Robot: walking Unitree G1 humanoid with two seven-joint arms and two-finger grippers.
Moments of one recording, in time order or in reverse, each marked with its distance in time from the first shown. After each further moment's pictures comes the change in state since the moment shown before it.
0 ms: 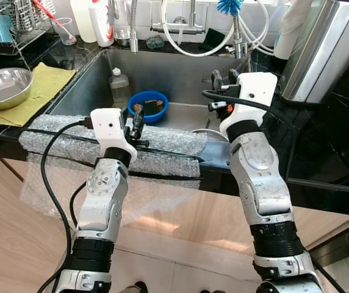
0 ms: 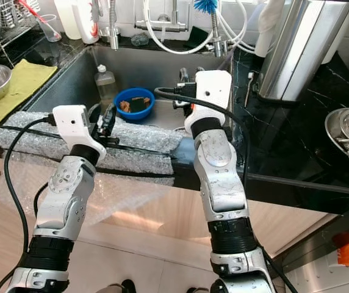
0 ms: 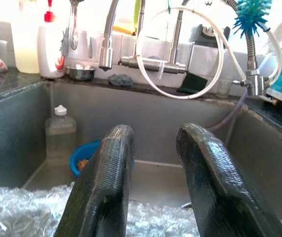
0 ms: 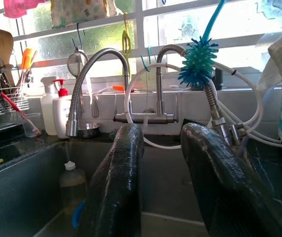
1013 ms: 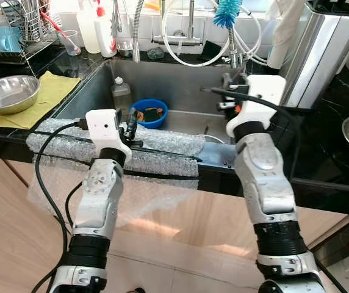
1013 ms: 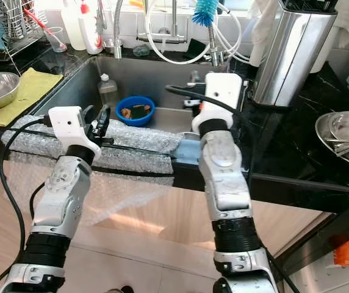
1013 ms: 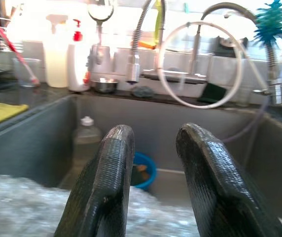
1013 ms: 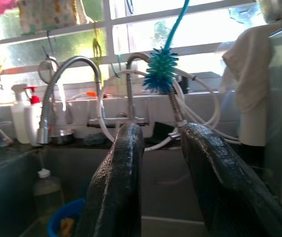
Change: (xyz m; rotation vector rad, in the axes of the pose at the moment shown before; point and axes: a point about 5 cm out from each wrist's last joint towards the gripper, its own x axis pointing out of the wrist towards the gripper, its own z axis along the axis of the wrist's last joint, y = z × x) left arm 0.002 0.028 -0.002 0.064 -0.004 0.079; right arm -0.002 -0.029 -0.007 -0.008 0.026 -0.117
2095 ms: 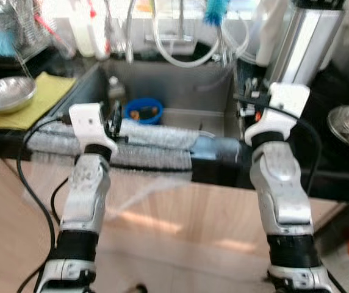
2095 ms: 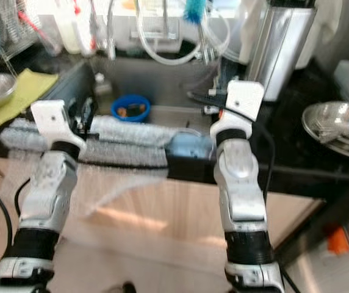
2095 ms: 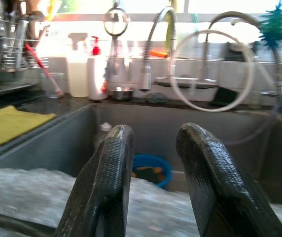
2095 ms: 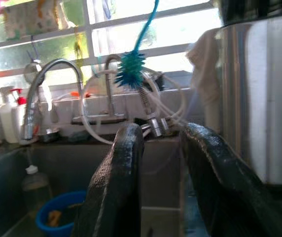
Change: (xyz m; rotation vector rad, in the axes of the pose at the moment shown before) left arm 0.002 0.009 0.004 0.023 -0.025 0.023; right arm -0.014 -0.012 0.000 -0.020 -0.003 -0.047
